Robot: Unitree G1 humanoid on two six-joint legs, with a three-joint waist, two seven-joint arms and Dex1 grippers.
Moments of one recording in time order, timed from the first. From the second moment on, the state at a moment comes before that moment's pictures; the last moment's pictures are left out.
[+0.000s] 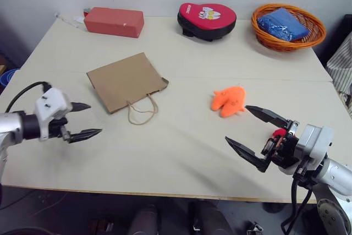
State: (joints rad) left arm -0.26 1.07 0.19 -0.03 -0.36 0.35 -1.08; right arm 0.21 -0.61 -0.23 -0.62 0.60 0.00 0.78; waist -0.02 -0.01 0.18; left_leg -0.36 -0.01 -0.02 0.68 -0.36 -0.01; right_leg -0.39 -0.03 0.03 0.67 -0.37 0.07
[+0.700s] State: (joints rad) left arm -0.81 0.70 -0.18 0.56 -0.05 -0.05 -1.16; right arm 0.37 -0.52 -0.22 -0.62 0.48 -0.07 0.77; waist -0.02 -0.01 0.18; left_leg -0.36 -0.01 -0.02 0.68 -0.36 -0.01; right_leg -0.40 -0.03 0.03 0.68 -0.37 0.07
